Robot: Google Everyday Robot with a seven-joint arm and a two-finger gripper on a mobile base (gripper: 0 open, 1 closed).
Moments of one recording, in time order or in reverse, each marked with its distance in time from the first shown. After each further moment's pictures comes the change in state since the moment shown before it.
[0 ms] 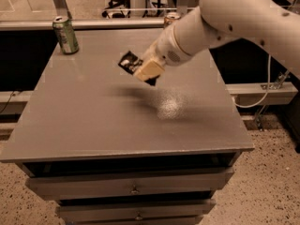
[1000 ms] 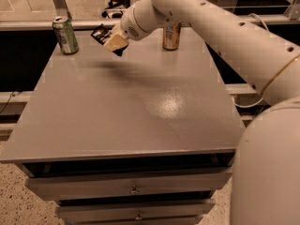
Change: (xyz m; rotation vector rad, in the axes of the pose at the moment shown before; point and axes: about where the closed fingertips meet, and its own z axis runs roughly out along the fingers) arm -0.090 -0.104 0.104 0.087 -0.132 -0.038
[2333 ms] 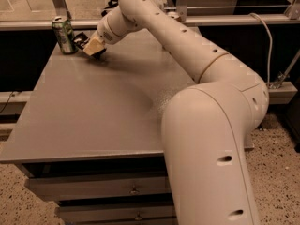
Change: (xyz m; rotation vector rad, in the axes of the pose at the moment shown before) arm -0.017 -0.009 0.120 -0.097 -0.009 0.035
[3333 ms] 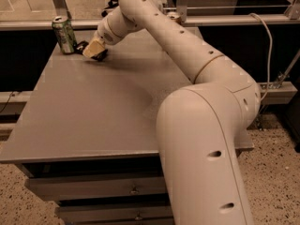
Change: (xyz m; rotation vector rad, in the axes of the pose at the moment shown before) arm 0.005 0.000 0.008 -0.035 0.007 -0.007
